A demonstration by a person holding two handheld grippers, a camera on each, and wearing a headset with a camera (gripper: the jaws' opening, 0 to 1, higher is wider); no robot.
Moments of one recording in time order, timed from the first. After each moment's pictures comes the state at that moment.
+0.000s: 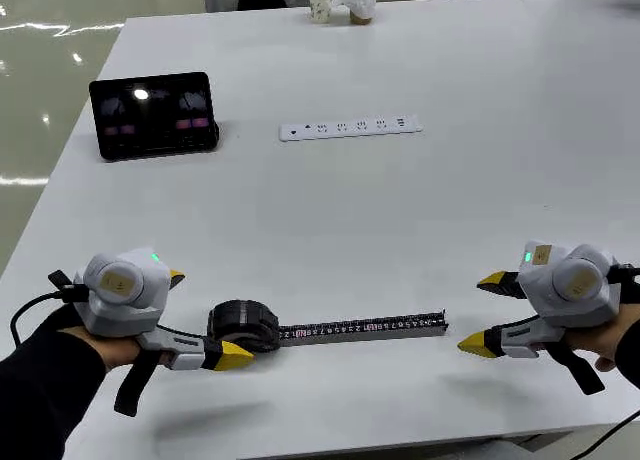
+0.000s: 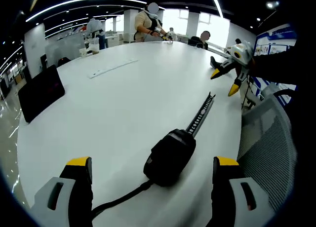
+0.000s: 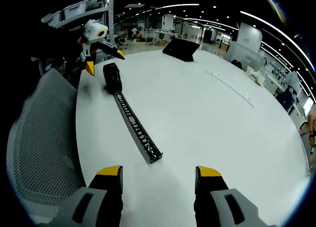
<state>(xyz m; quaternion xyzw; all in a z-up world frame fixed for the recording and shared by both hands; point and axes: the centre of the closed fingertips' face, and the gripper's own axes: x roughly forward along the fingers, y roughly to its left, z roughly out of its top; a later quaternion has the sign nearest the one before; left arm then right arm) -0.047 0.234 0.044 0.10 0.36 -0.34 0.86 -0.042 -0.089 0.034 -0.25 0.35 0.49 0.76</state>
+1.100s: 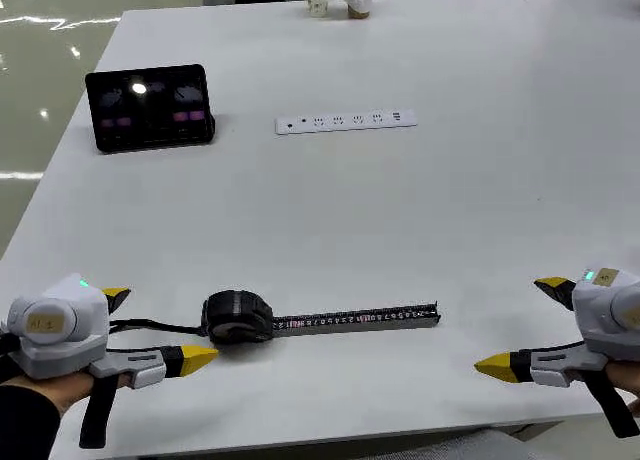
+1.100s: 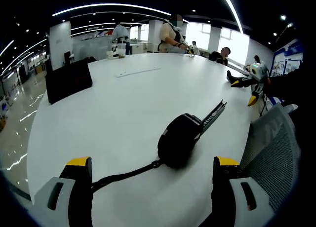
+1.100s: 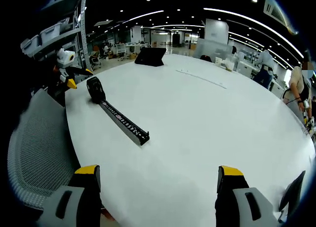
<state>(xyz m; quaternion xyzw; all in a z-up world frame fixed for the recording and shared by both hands) -0.081 0.272 0.052 0.06 0.33 -0.26 0.91 -0.058 -0.138 0.036 -0.16 0.34 0.41 0.83</state>
